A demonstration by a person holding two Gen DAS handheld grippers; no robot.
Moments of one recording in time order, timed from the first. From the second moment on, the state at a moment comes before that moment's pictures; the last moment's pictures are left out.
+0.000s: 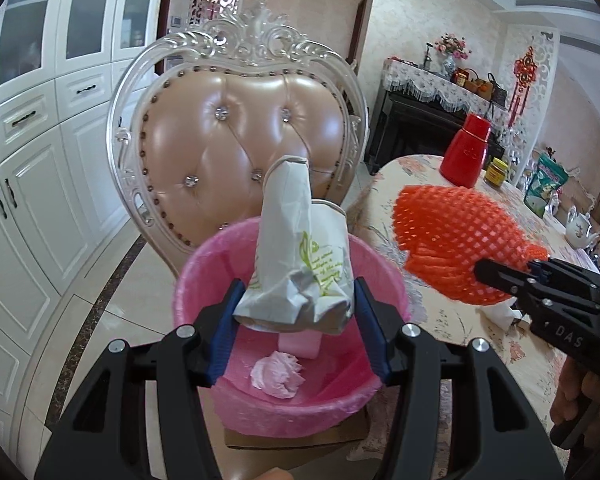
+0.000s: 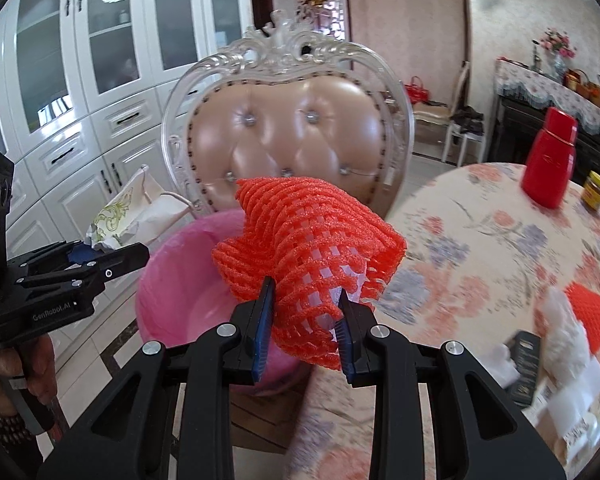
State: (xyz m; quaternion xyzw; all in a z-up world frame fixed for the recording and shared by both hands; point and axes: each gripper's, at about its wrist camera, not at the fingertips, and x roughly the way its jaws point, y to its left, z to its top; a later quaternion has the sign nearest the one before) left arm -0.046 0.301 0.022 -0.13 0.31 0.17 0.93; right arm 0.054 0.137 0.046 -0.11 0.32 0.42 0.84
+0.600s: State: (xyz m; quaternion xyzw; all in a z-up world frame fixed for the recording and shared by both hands) left arm -0.070 0.326 0.026 -0.15 0.30 0.19 0.92; right arm 0.049 0.204 0.018 -0.16 0.35 0.45 0.81
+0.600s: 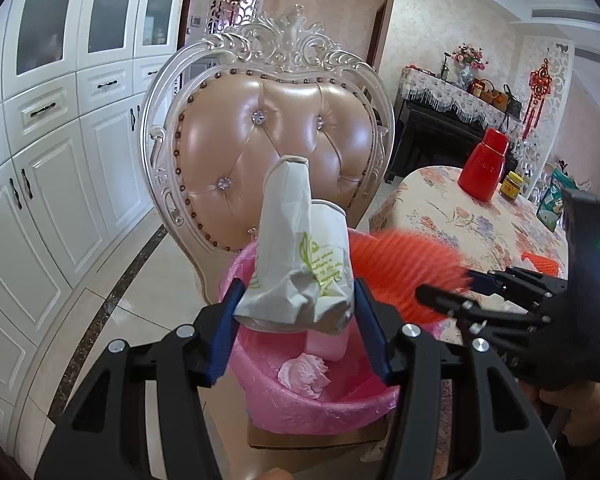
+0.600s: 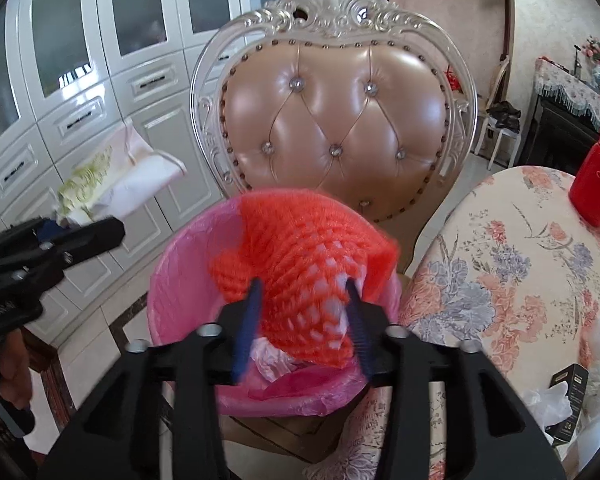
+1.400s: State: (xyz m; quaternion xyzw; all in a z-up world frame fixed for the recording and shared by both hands) left arm -0.018 0.299 0.016 -0.14 0.32 0.15 0.93; right arm 0.073 0.115 0.040 -0.13 0.32 0.38 0.86
